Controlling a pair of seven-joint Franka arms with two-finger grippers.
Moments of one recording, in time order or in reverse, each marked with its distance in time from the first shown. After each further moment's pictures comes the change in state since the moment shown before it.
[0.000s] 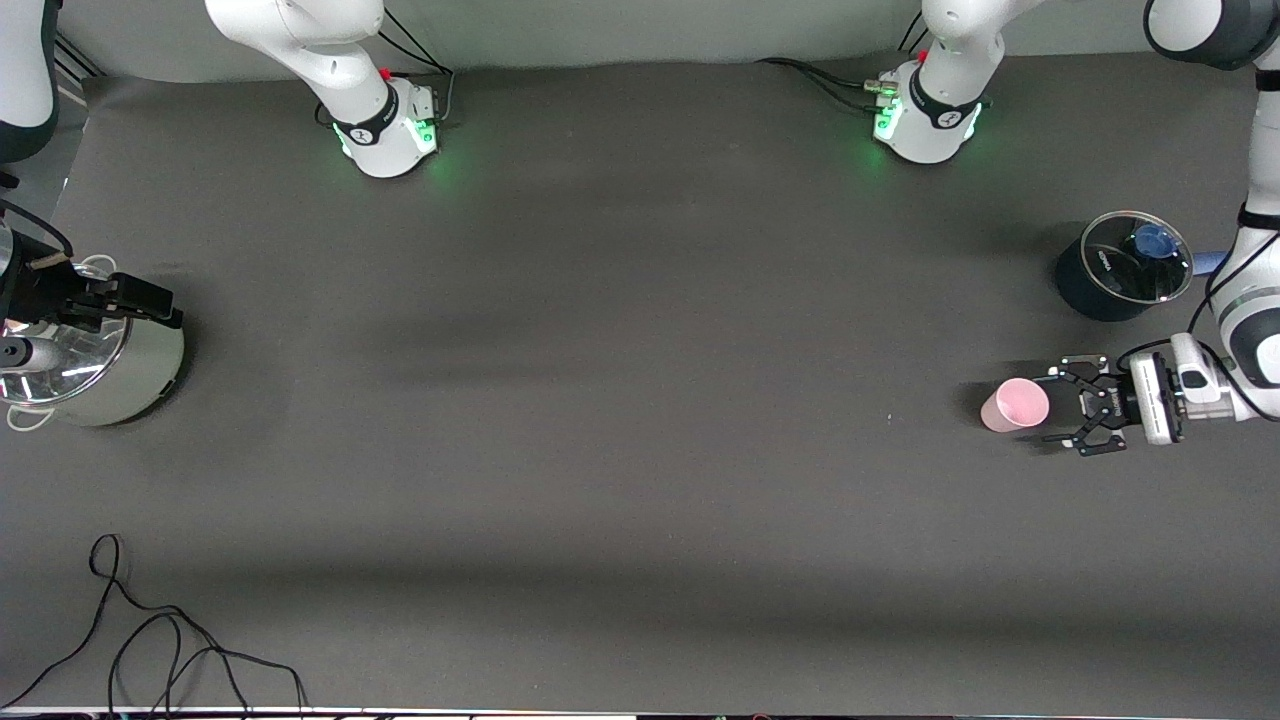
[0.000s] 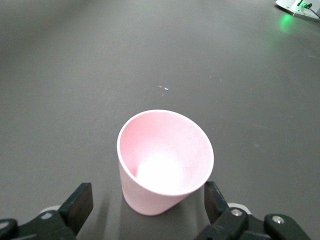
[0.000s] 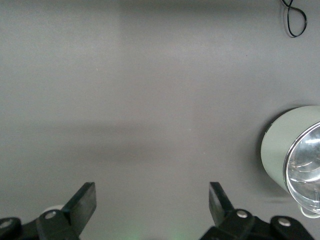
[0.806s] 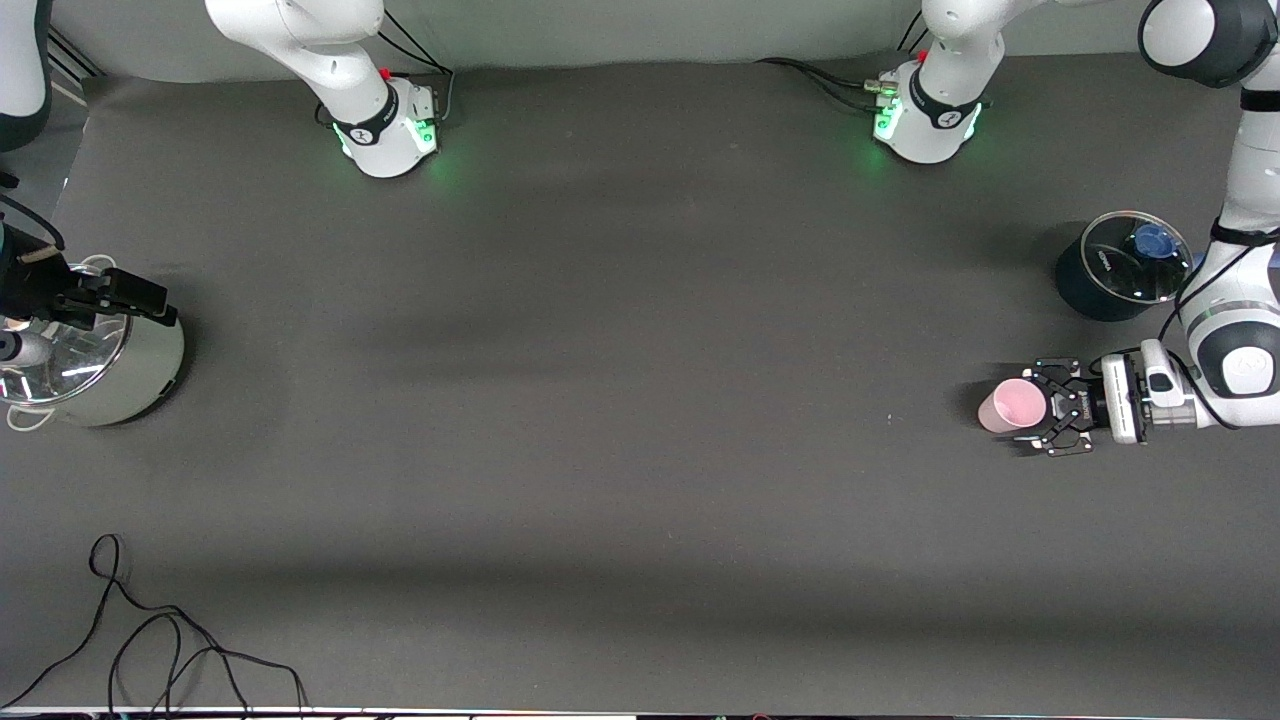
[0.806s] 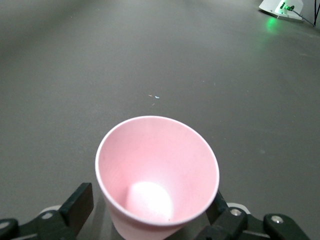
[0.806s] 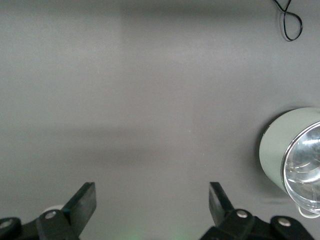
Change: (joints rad) left arm -0.001 0.048 -0.033 0.000 -0.029 -0.003 0.085; right arm 0.000 -0.016 0.000 0.010 0.000 -0.007 0.000
